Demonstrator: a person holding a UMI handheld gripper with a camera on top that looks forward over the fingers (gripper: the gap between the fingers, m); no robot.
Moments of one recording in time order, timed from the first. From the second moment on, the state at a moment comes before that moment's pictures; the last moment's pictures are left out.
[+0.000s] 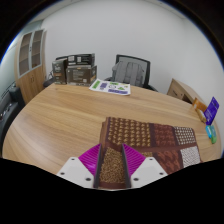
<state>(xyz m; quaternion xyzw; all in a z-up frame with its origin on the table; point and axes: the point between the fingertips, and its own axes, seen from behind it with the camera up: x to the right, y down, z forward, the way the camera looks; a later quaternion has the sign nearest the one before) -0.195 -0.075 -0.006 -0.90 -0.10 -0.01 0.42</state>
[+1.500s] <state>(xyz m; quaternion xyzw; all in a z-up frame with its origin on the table) 0.006 -0.047 0.029 -0.91 0.01 0.04 0.42</state>
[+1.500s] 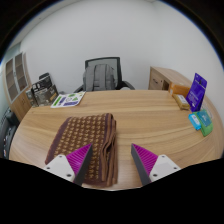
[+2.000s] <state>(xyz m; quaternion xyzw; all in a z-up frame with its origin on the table) -0.020 -0.211 0.195 -0.89 -0.02 -0.04 0.46</state>
